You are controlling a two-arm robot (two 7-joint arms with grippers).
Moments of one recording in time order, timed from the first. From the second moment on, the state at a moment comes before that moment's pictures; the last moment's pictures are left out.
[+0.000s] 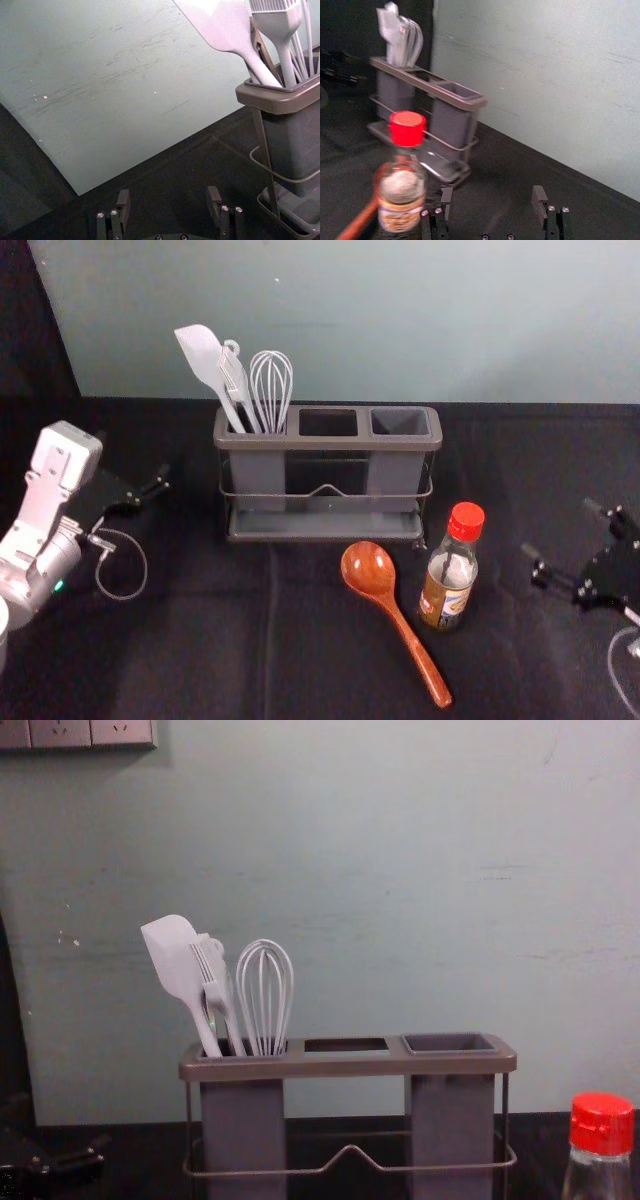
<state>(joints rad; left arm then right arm) -0.20 0.60 0.45 -1.41 -0.25 -0.12 0.03 -0.22 0.86 -0.23 -1.78 0.42 -0.23 0.16</state>
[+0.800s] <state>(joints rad) -0.20 0.60 0.45 -1.41 -0.25 -0.12 0.03 -0.16 0.76 -0.28 -1.80 0.58 -0.22 0.42</state>
